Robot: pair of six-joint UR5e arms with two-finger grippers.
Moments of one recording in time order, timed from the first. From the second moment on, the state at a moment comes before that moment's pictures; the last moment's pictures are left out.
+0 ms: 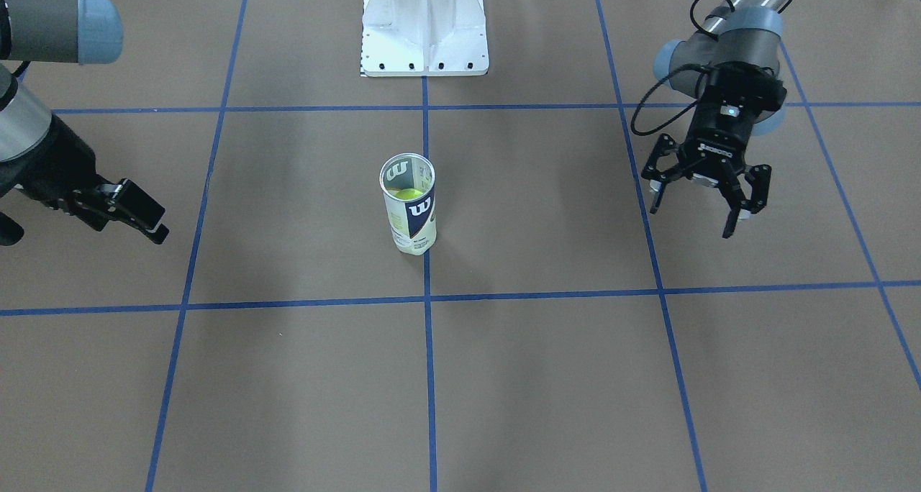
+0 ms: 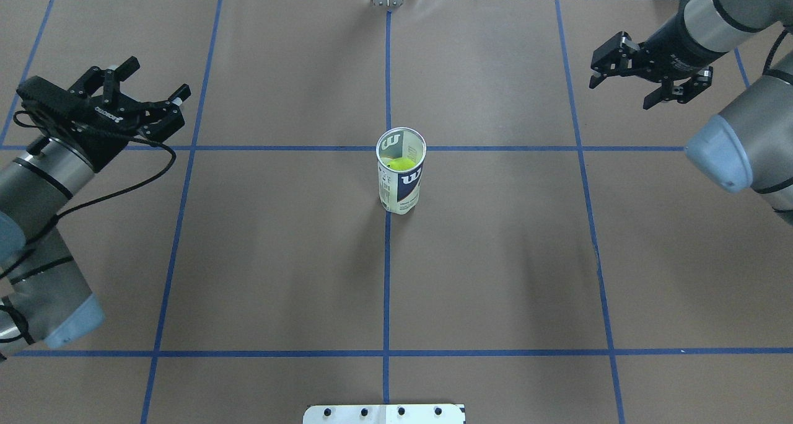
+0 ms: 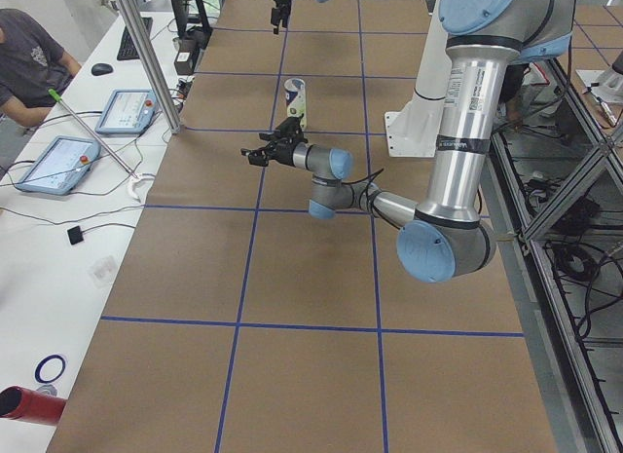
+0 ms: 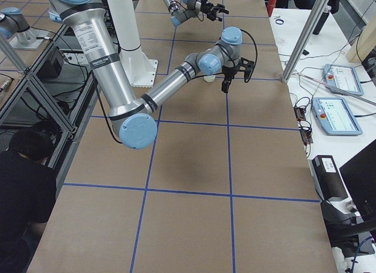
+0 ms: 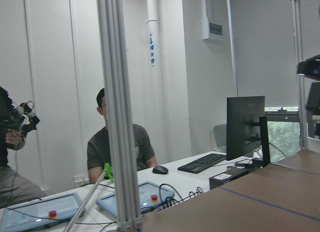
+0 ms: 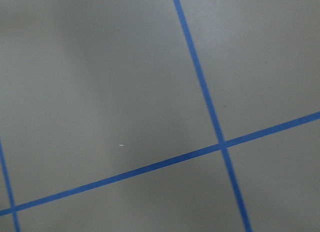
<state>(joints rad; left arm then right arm) -0.72 -1.71 -1.58 -3.10 -1.18 -0.55 1.08 -1.23 1.84 -1.53 2.23 1.04</state>
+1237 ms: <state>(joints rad) -1.40 -1.73 -1.66 -1.78 -2.26 -0.35 1.39 -1.36 1.63 -1.54 2.28 0.32</state>
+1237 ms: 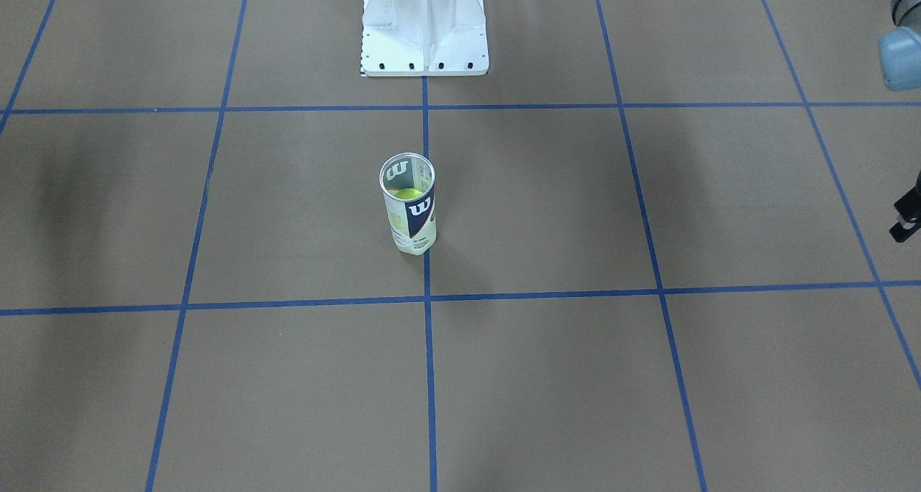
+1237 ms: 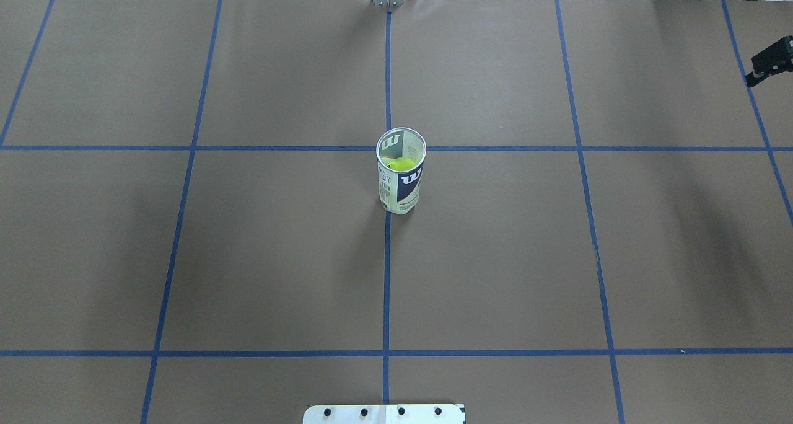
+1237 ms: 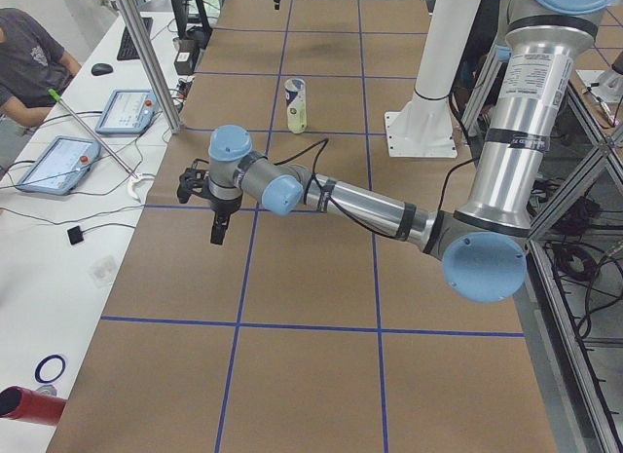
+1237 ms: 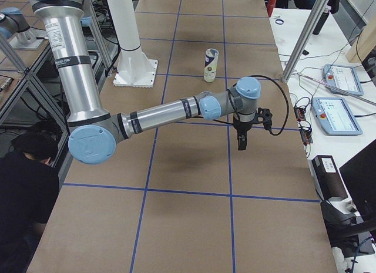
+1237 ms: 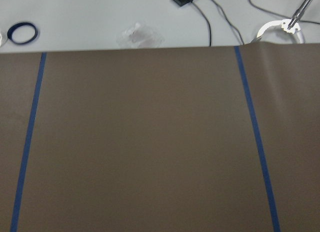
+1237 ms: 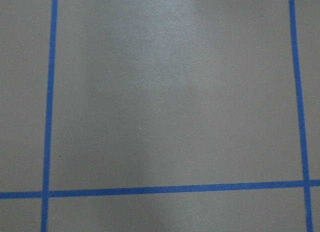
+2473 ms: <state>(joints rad) -1.47 -1.58 -1.67 -1.70 -2.40 -0.39 1.49 -1.40 1.55 -1.64 2.32 0.00</state>
